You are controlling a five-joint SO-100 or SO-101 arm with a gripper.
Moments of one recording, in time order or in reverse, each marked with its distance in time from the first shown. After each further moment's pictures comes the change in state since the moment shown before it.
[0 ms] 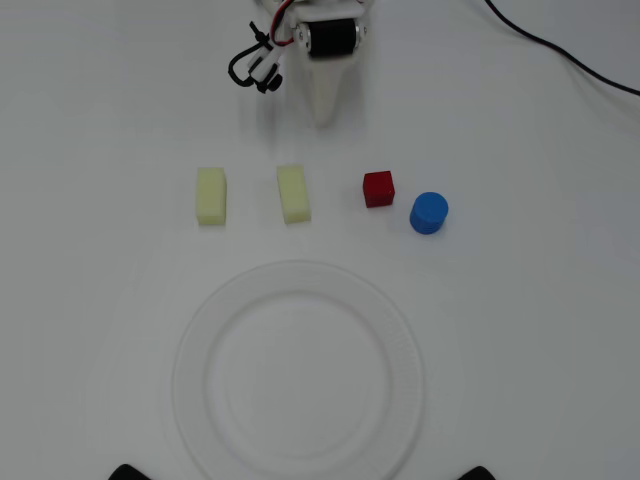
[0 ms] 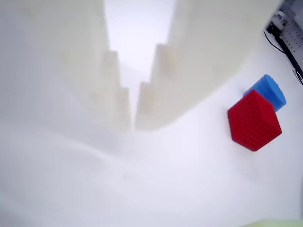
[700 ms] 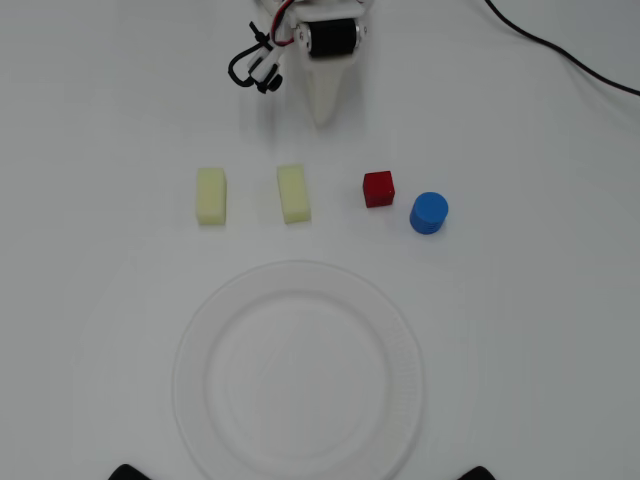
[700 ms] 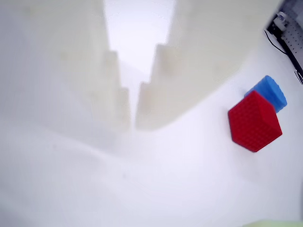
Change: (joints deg) arm 1.8 0.9 0.5 -0.3 -2.2
